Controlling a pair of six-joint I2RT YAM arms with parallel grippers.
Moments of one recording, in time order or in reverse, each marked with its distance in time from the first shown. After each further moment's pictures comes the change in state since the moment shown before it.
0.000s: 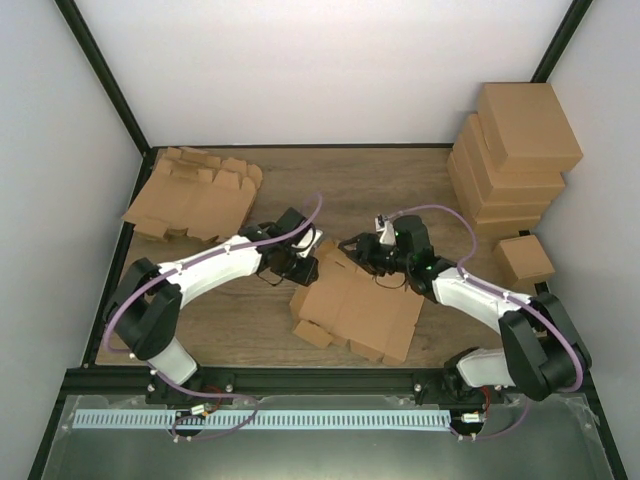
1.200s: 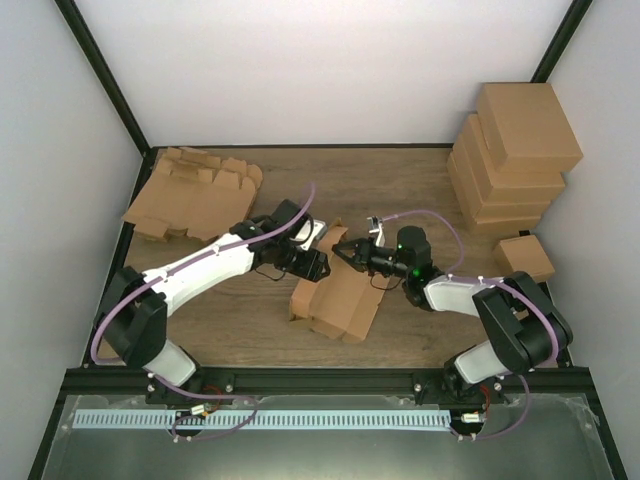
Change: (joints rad) left arm 0.000 -0.066 0.043 -0.010 0.090 -0.034; right arm 0.000 0.136 -0.136 0.564 -0.154 0.114
